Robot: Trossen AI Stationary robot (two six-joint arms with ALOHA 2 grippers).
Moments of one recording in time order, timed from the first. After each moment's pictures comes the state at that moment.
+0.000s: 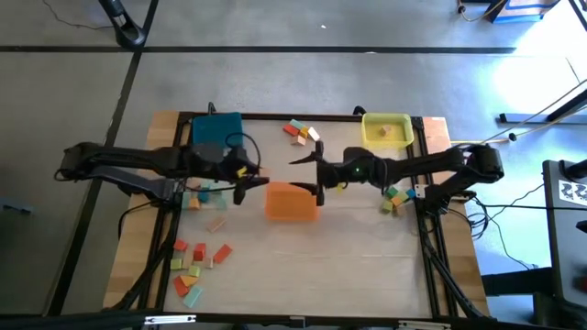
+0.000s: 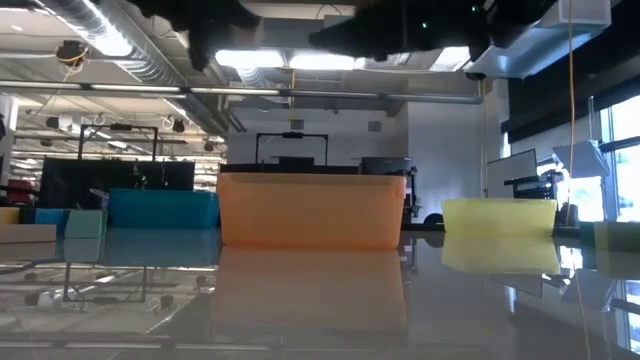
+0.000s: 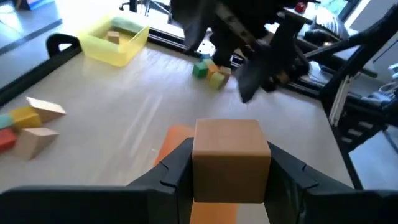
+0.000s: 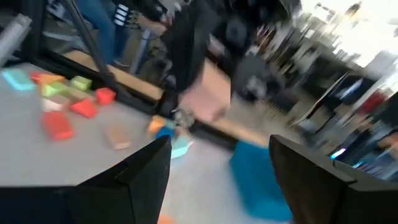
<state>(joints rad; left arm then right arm) 0.04 1.04 0.79 -0.13 -0.04 -0.30 -0.04 1.53 0.89 0.59 -0.04 -0.50</state>
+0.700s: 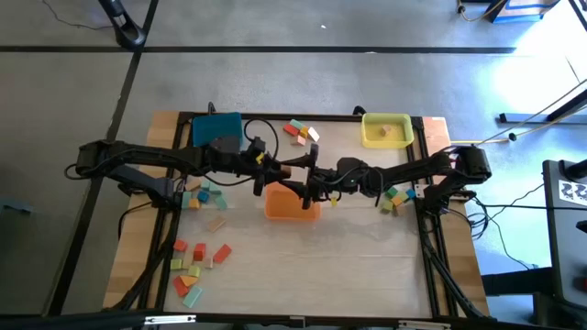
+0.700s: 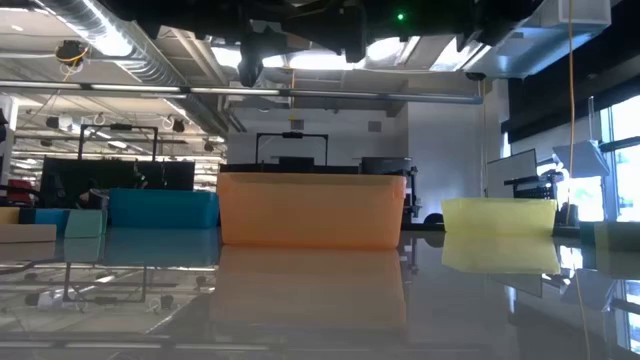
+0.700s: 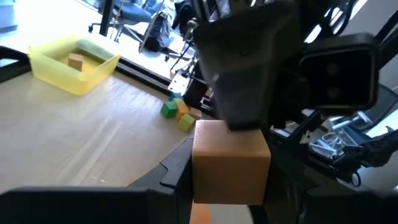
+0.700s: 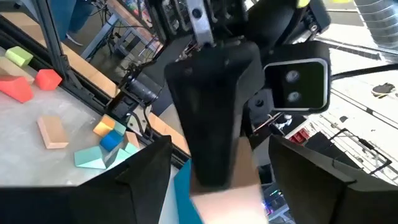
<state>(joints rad) 0.13 1.24 0.79 0.27 0.13 -0.43 0.04 1.64 0.97 0.73 0.14 -0.79</state>
